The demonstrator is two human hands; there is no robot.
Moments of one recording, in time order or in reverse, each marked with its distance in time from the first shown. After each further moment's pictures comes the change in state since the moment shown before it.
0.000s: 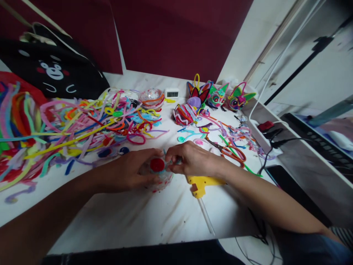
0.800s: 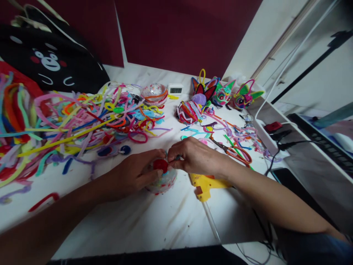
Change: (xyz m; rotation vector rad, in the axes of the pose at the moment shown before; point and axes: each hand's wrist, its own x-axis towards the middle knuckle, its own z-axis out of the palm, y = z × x) left_hand -0.001 -0.008 0.023 -0.111 0.193 0.056; right_hand 0.016 0.004 -0.003 -0.092 -0.044 -0.145
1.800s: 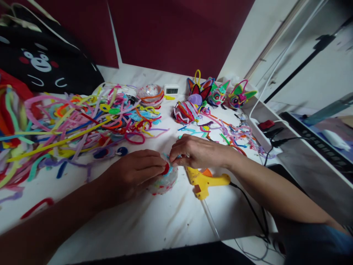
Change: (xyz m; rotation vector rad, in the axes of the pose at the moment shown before) left_hand 0.004 -0.002 0.000 0.437 0.247 0.700; right_hand -0.006 0.015 -0.015 -0.067 -0.102 -0.181
